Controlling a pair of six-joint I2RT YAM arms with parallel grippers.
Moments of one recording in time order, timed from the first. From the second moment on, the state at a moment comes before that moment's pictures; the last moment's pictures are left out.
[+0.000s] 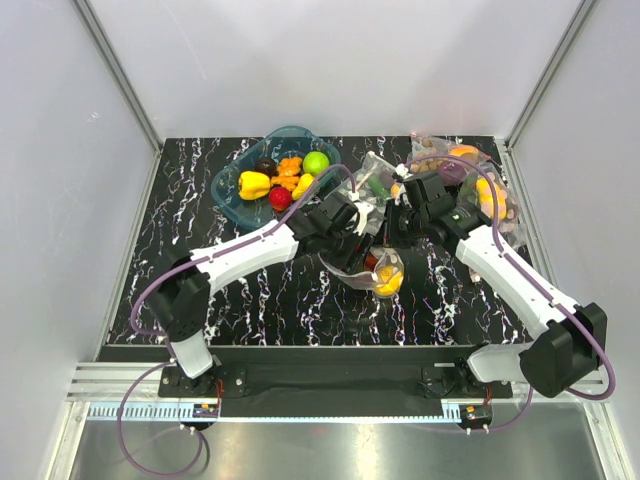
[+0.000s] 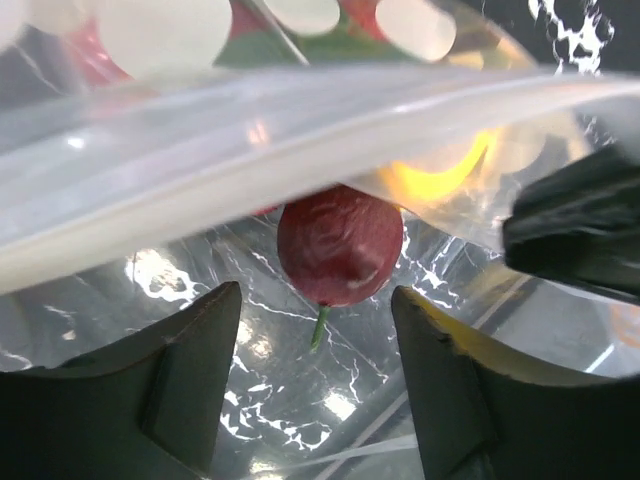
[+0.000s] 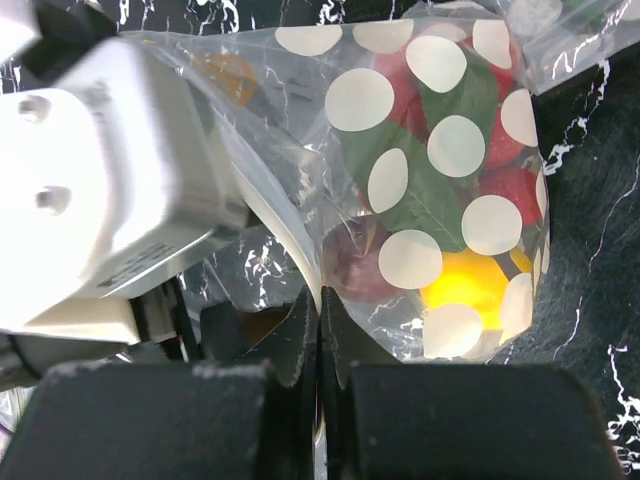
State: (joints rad) left arm -0.87 1.74 1.38 -0.58 0.18 -0.29; right arm 0.49 1.32 1.19 -0.70 -0.22 0.52
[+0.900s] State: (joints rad) left arm -0.88 1.85 1.32 -0.44 0.34 -0.35; right arm 0.48 1.31 1.14 -0.71 -0.18 0.53
